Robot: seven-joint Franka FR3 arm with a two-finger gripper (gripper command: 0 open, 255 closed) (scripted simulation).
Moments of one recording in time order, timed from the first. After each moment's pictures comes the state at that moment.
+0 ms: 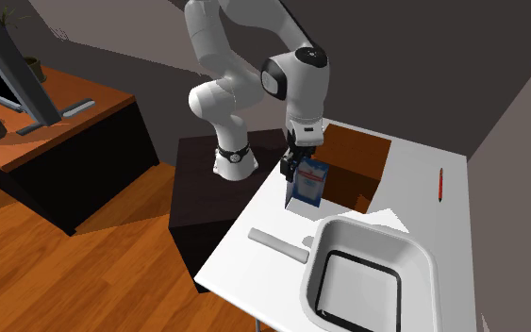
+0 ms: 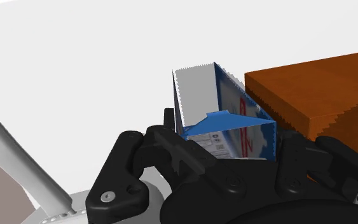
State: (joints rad) arm 0.35 -0.69 0.26 -2.87 0.20 2.19 -0.25
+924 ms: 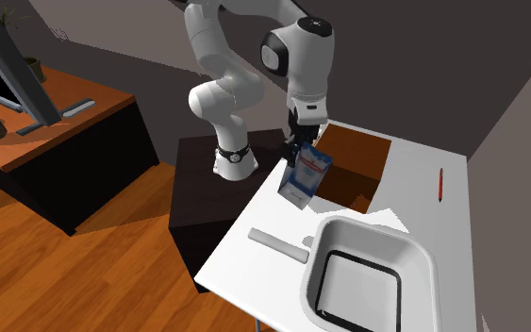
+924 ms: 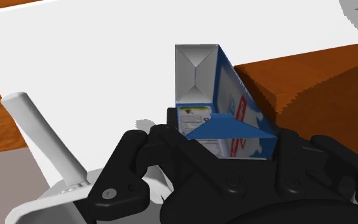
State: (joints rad) arm 0.35 -0.77 0.23 -2.76 0.17 2.00 -0.25
